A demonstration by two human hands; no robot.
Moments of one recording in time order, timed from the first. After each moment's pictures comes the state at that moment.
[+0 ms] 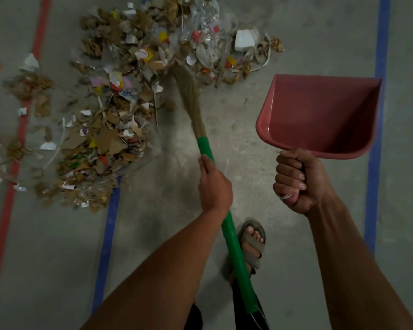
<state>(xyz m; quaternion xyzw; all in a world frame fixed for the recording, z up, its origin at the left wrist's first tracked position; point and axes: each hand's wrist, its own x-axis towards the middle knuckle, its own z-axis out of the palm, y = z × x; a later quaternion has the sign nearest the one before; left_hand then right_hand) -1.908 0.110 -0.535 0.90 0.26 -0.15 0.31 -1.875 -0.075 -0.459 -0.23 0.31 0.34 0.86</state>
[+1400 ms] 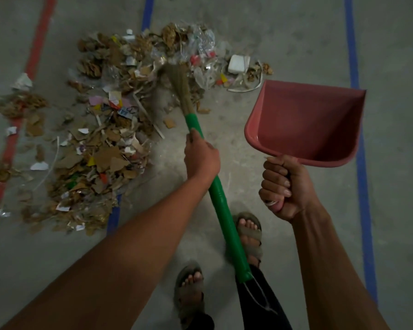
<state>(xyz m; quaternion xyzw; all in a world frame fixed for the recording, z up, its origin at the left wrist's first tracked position) -1.816 0.201 -0.484 0.89 0.25 -0.10 0.38 -1.886 0.019 -0.433 -0.23 0.26 0.30 0.89</state>
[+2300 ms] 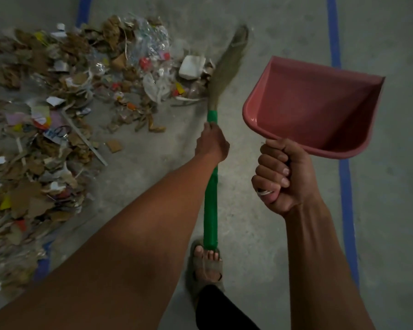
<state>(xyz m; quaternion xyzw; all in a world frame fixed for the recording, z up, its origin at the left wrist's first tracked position) -1.605 0.004 -0.657 0.93 0.11 -0.26 0.25 -1.710 -0.121 -0.517 -0.21 0.27 0.23 0.91</state>
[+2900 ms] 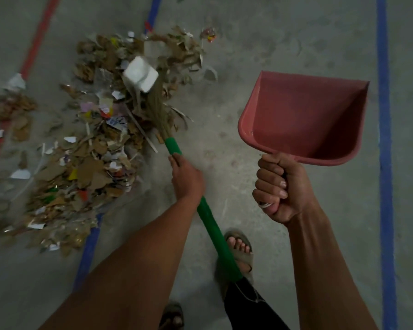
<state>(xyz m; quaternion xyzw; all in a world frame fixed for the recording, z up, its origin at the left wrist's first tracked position) -1.744 0.180 -0.621 0.89 0.33 -0.13 0.30 -1.758 -0.016 -0.504 -0.22 0.25 0.33 0.88</state>
